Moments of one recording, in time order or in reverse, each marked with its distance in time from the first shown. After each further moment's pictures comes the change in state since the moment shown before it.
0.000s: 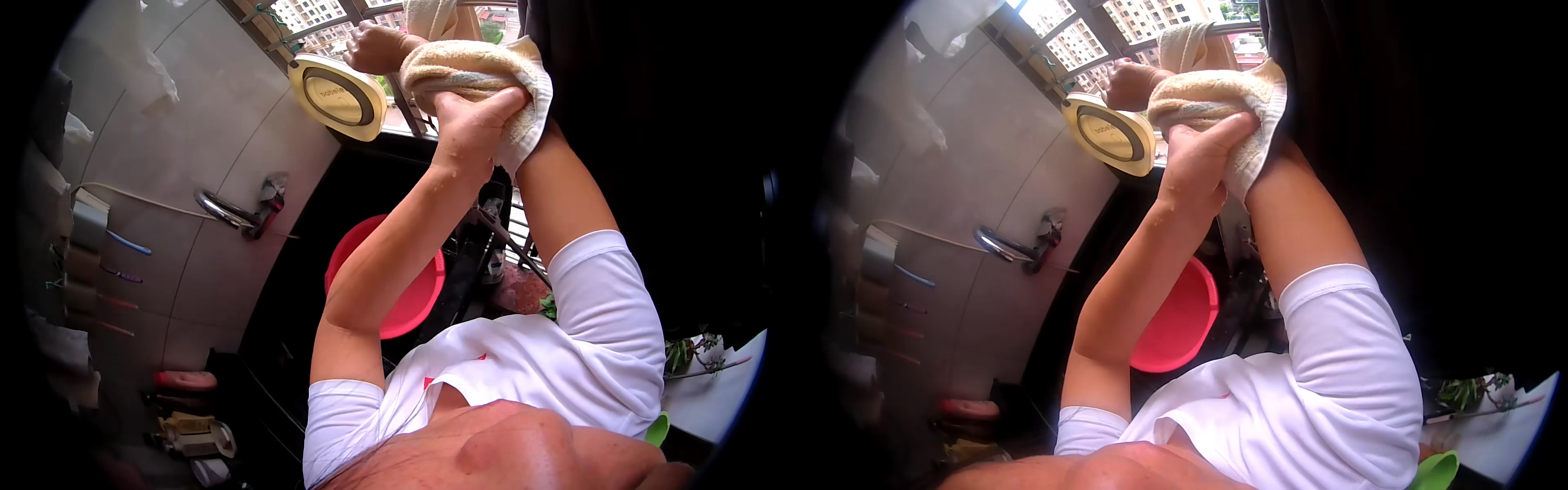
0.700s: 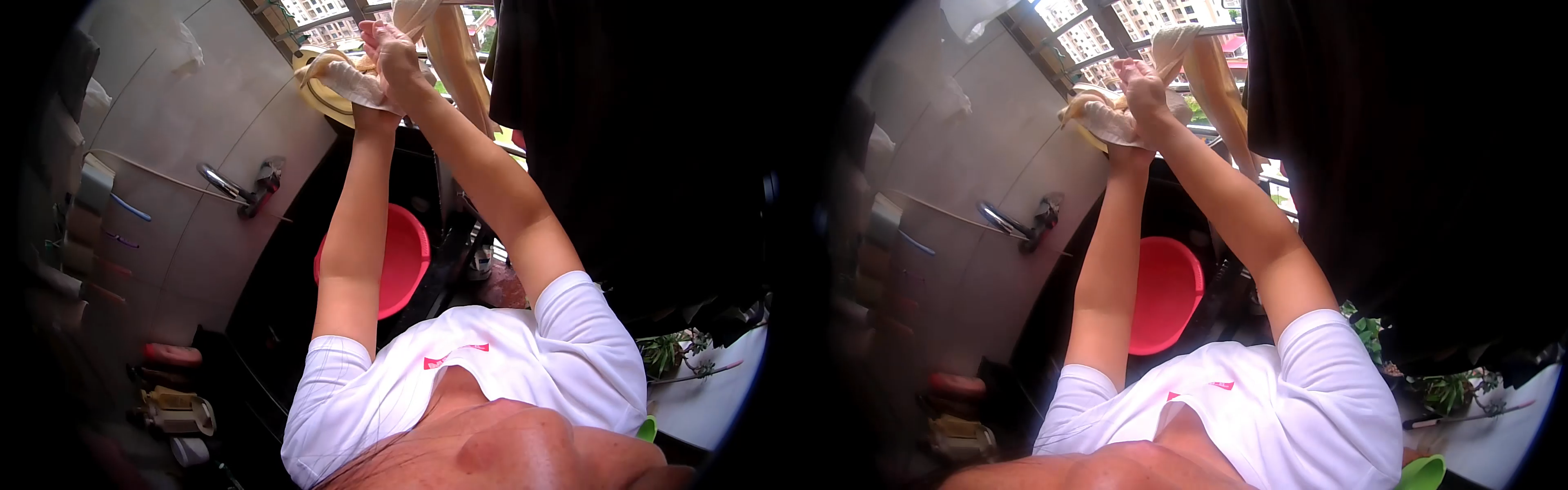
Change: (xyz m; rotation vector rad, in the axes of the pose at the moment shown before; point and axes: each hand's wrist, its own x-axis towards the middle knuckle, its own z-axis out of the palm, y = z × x) left_hand 0.049 -0.003 -0.116 -0.493 -0.259 0.199; right_hand 0.003 -0.047 -0.081 2.108 0.867 1.527
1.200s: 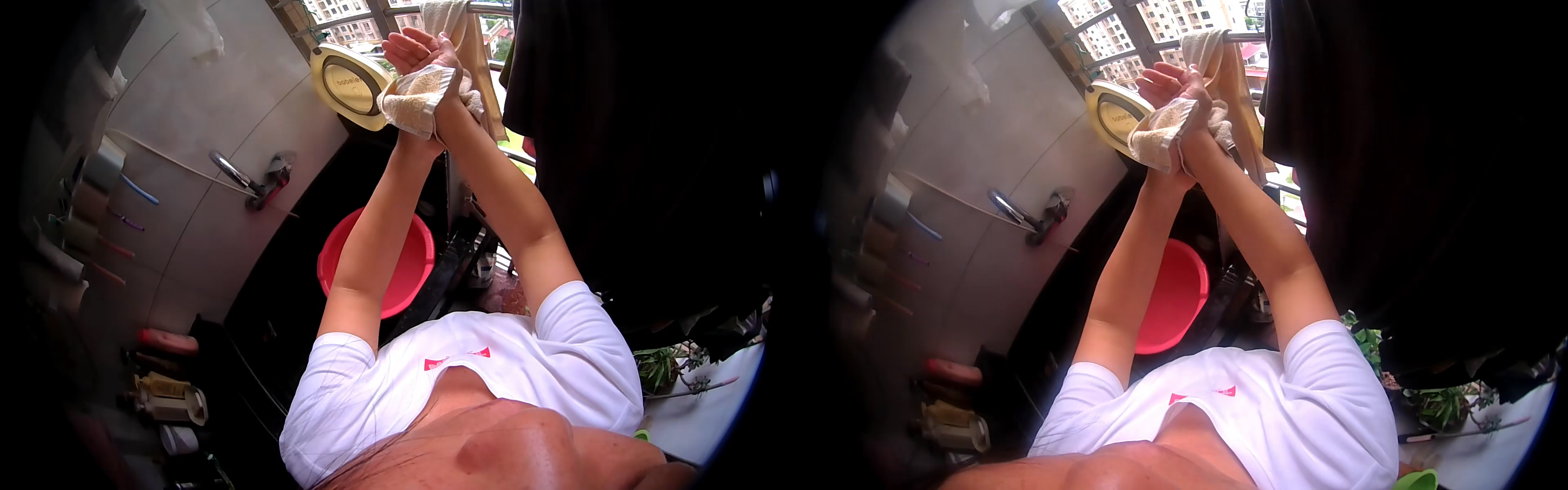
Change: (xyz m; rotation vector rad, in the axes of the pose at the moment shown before) left_hand -0.034 -0.031 0.048 0.114 -0.030 -0.027; right_hand -0.024 -0.018 -0.013 0.449 0.126 0.125
